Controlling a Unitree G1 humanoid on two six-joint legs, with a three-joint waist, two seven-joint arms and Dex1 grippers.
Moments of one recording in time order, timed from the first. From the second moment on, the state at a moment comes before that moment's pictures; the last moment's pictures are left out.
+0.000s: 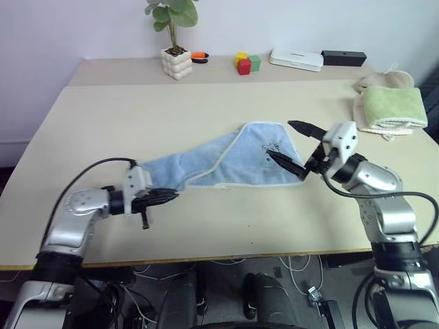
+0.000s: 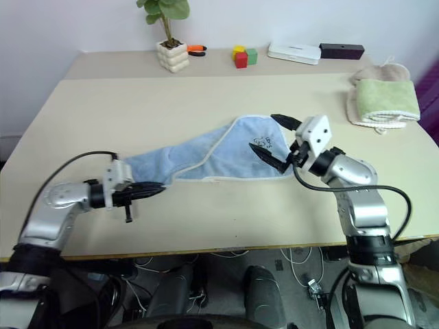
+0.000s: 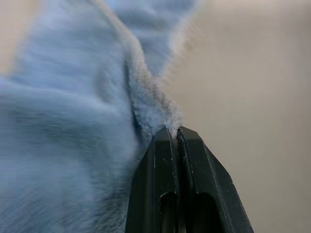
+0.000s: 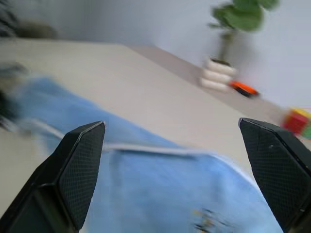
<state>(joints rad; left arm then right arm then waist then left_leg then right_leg) -0.20 0.71 0.05 0.07 -0.39 0.09 -1.20 -0.43 -0.55 -0.08 0.06 0.29 0.03 0.81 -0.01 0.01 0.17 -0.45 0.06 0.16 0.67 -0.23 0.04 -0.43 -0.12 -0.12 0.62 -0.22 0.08</state>
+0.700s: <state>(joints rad) 0.35 0.80 0.35 -0.31 -0.55 0.13 -1.24 -0.95 -0.53 0.28 1.01 -0.37 -0.48 0.38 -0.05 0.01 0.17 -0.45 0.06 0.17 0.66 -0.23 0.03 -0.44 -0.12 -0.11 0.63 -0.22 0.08</state>
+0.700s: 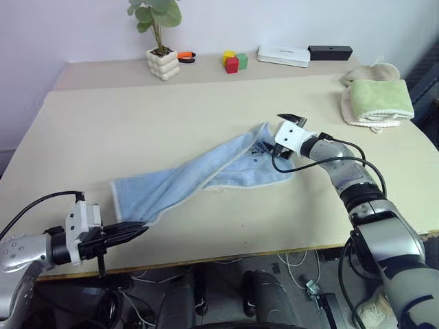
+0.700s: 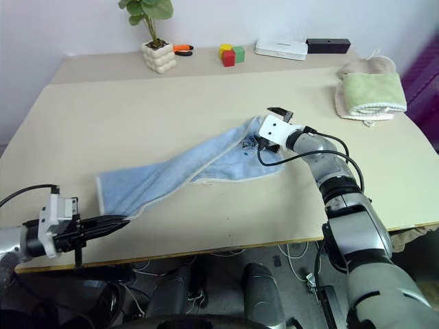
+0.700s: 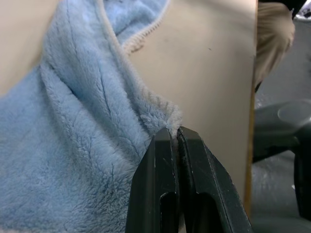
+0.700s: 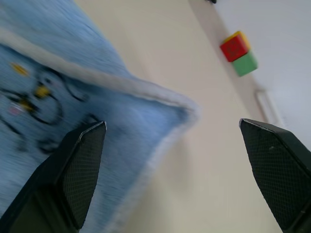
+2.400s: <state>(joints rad) -0.23 0.64 0.35 0.09 -0.44 -0.03 -0.91 -1.08 -0.68 0.34 0.98 -0.41 -0.61 0.40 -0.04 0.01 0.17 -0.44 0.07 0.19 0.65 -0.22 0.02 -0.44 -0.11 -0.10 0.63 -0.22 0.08</state>
